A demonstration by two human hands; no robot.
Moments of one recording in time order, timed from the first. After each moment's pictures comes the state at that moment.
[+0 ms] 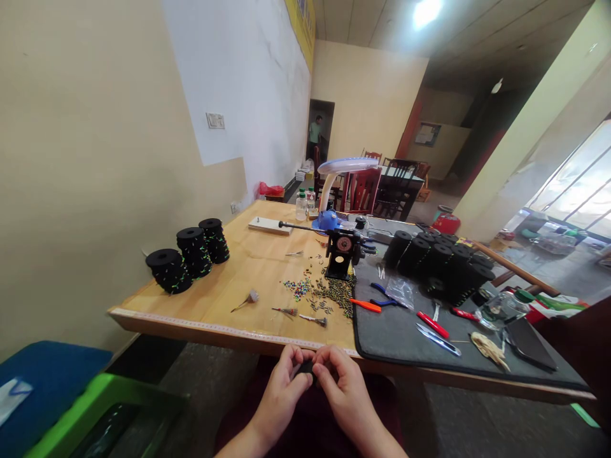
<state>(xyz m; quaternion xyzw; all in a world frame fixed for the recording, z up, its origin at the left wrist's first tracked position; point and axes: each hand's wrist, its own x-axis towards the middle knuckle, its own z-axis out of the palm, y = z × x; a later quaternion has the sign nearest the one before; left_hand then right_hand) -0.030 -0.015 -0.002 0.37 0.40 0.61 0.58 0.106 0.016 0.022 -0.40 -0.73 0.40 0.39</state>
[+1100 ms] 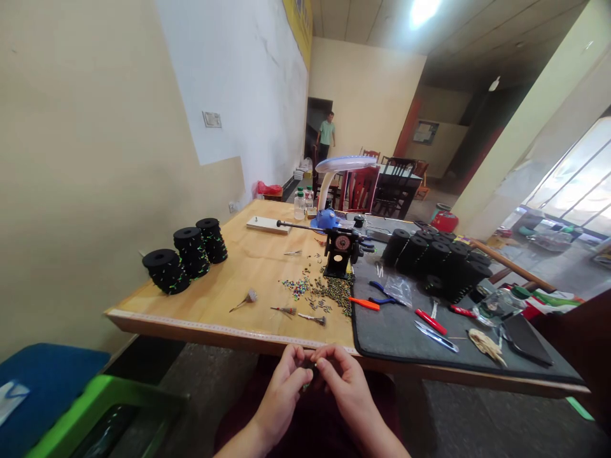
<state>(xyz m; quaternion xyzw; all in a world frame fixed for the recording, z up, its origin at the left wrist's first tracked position) -0.023 -0.018 0.004 0.27 0.41 0.59 0.64 0.107 0.020 0.013 -0.38 -0.59 0.57 0.42</state>
